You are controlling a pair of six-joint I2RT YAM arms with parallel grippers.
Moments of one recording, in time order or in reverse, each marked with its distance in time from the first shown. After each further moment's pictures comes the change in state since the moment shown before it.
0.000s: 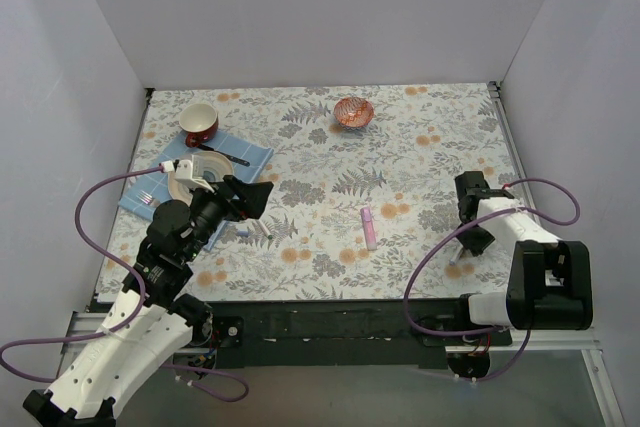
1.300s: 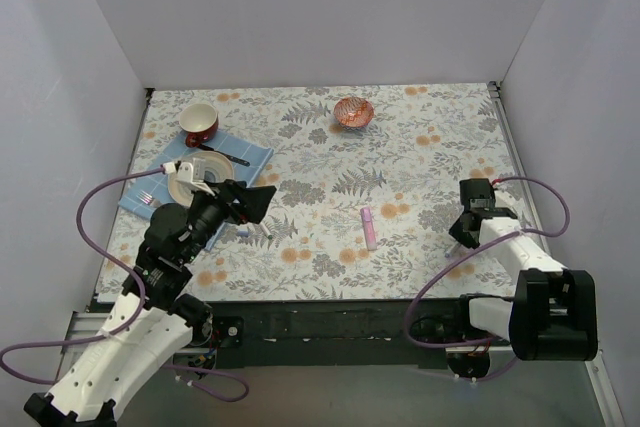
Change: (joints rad) left arm 0.005 -0.032 -0.020 0.030 0.068 0.008; right arm 0.003 -0.135 -0.118 0.245 -0.138 -0.187
